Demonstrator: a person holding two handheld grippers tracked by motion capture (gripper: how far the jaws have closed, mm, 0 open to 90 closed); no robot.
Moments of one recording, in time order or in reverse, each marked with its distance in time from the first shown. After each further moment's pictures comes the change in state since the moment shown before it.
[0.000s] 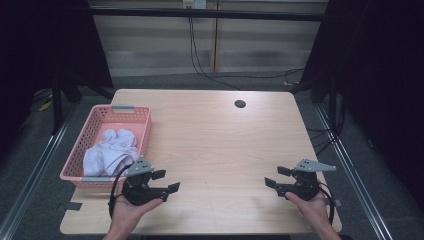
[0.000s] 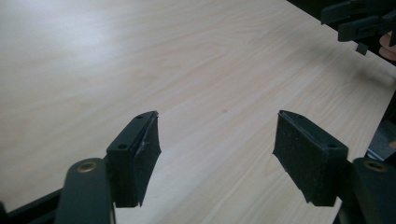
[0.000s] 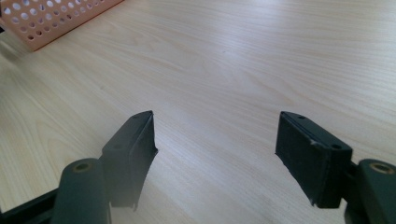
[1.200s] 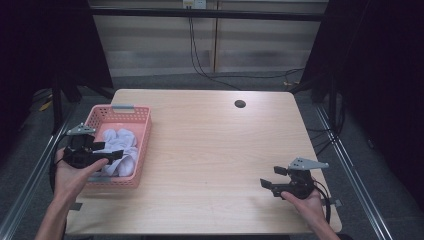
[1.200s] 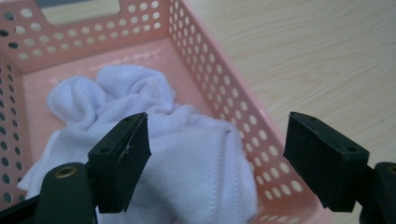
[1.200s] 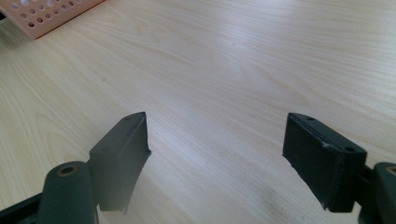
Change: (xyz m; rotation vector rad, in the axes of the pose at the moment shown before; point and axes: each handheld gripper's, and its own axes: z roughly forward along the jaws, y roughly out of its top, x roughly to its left) left arm 0.130 0.024 -0.067 0.125 0.283 -0.111; right arm 0.002 0.003 0.012 0.043 0.024 -0.024
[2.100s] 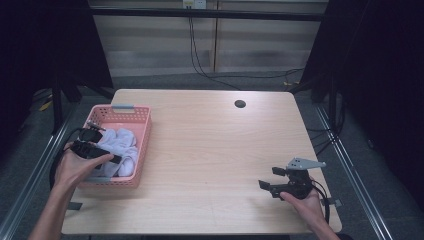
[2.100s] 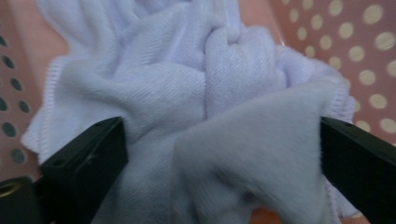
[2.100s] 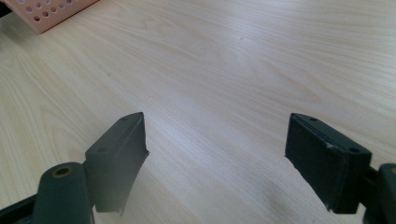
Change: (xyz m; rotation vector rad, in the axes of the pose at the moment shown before) left arm 0.038 0.008 0.055 0.413 0.052 -0.057; right arm 0.001 0.000 0.005 0.027 0.030 -0.003
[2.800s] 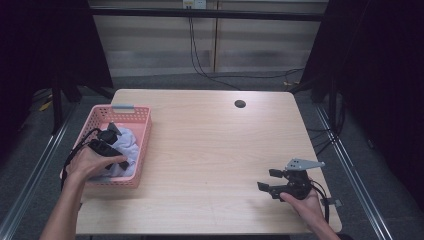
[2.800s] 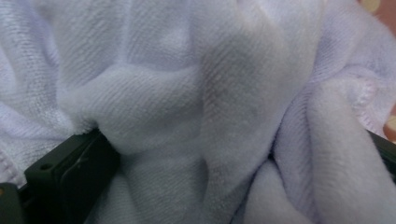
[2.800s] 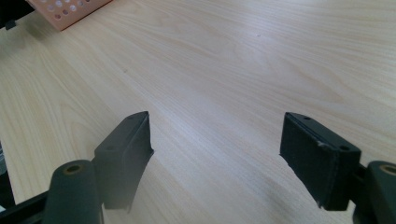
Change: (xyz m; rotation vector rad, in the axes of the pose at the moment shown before) left arm -0.009 0.021 0.039 0.277 0.018 0.019; right arm 0.001 -0.001 0.001 0.007 0.057 -0.003
